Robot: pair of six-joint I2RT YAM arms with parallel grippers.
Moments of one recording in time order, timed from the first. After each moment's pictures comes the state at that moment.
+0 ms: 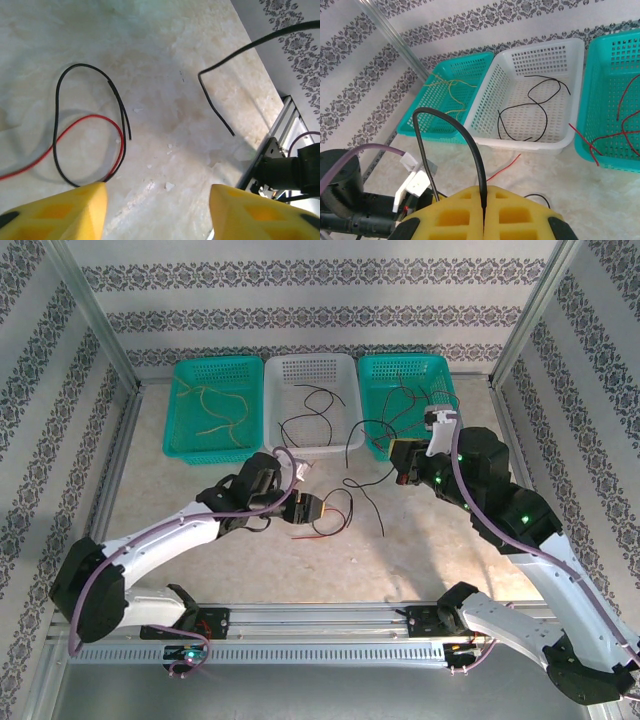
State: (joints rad) left arm -0.67 1.27 0.83 -0.24 0.40 -0.47; right arm 0.60 0.89 1.25 -0.72 -0.01 0.48
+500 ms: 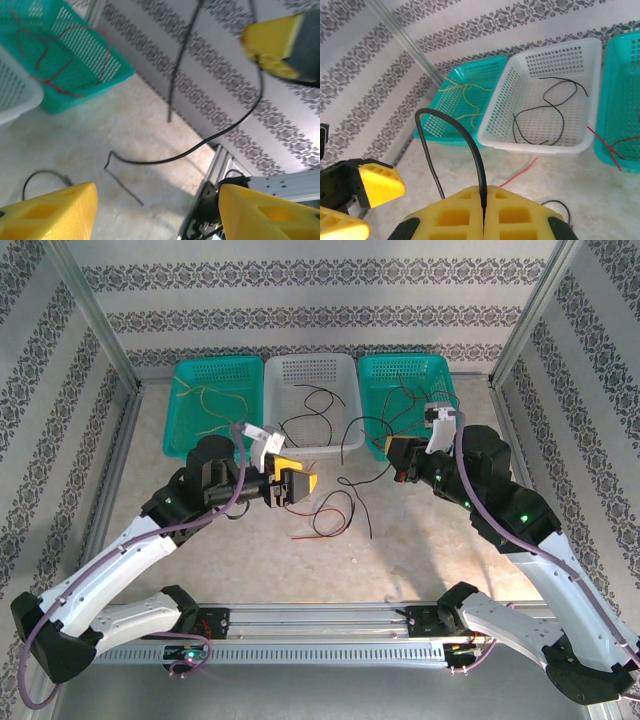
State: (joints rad) left arm -0.65 1.02 1.01 -0.26 0.46 -0.45; right arm 0.59 0.89 1.25 -0.67 -0.06 0.53
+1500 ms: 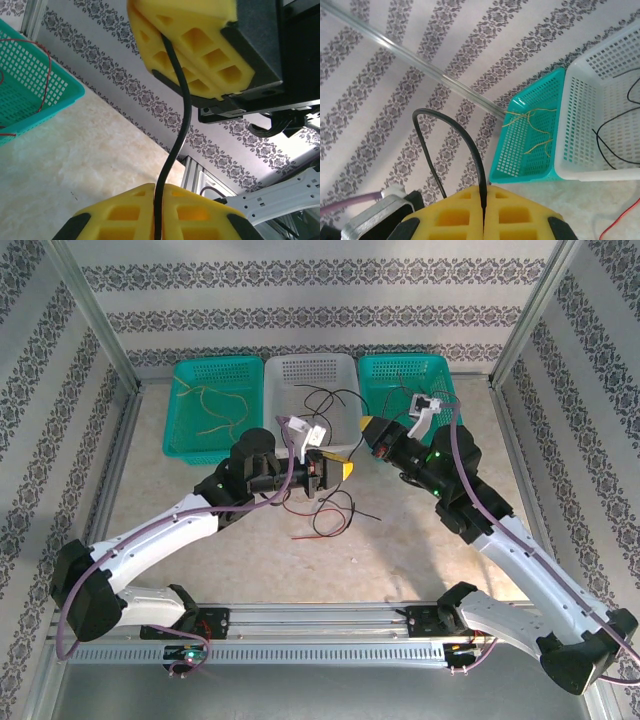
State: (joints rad) left arm -0.74 1.29 1.01 0.15 0.52 -0.55; right arm 0.58 0.96 0.98 -0.08 -0.13 0.99
